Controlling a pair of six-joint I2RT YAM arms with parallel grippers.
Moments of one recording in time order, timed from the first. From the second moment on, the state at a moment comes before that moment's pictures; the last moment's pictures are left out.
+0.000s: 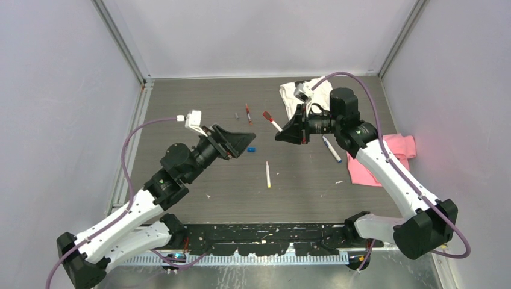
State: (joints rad) left arm -0.81 0.80 0.76 0.17 -0.07 -0.86; right arm 0.41 1.22 1.14 -0.27 -0.98 0.04
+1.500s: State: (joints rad) left arm -0.67 0.90 0.66 -0.03 -0.17 -0.76; right arm 0.30 2.23 1.75 -0.50 -0.23 0.17
